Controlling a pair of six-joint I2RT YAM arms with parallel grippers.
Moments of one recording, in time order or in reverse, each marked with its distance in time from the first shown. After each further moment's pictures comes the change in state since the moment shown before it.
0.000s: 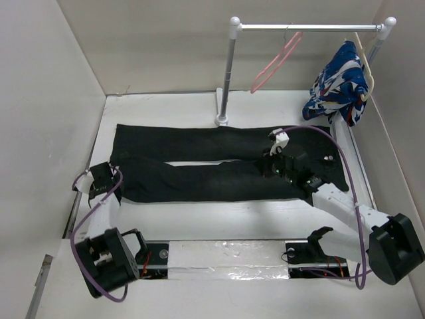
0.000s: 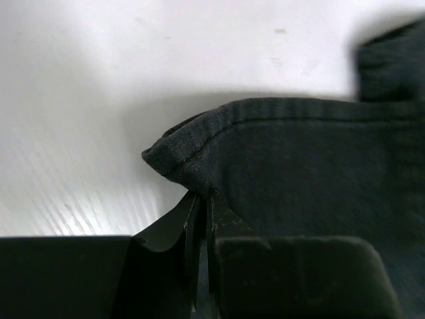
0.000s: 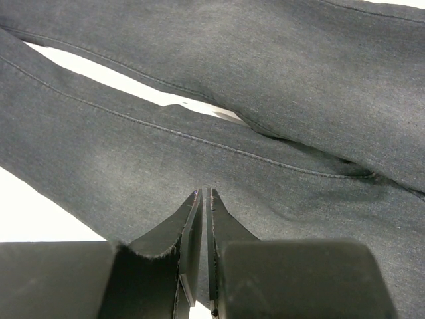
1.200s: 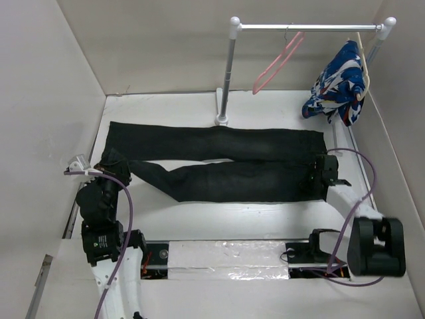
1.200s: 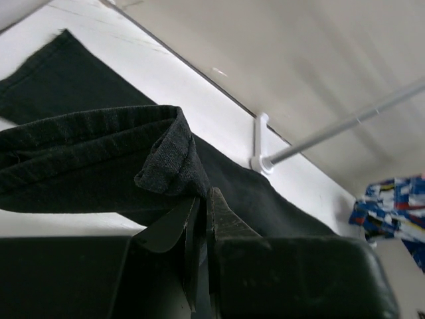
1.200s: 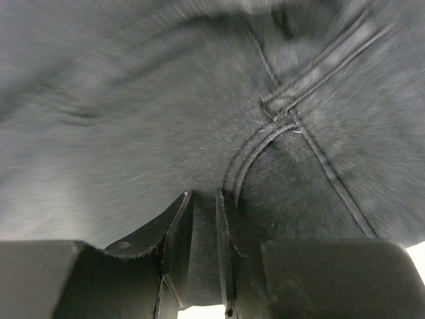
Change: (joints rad) left arm -0.161 -0.794 0.214 -0.111 0.370 0.283; right arm -0.547 -0.066 -0.154 -0.330 0.122 0.241
